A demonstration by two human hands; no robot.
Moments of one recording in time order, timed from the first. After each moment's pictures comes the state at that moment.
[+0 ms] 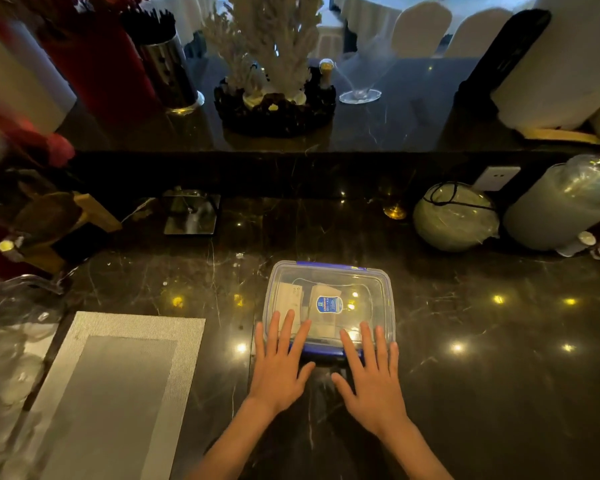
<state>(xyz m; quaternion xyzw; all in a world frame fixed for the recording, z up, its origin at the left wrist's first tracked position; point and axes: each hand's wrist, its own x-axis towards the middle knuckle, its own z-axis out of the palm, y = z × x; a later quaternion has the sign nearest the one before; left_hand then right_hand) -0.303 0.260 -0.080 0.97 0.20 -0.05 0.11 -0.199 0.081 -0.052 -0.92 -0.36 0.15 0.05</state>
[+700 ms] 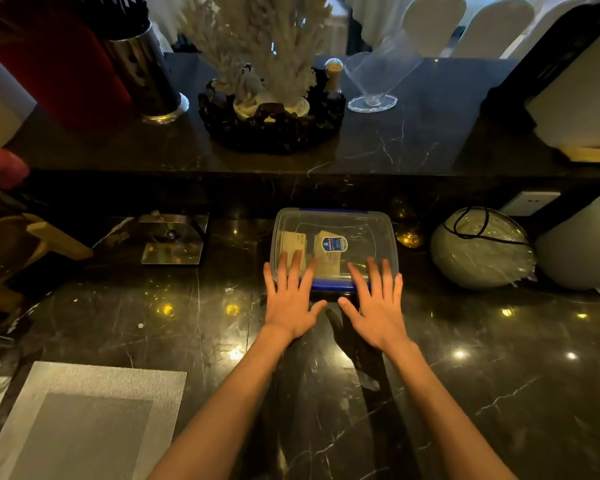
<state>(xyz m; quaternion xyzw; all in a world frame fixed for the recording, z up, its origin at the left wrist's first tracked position) -0.108 0.380 -0.093 0.97 0.23 -0.03 0.07 0.000 0.212 -0.078 -0.92 -0.36 0.07 0.09</state>
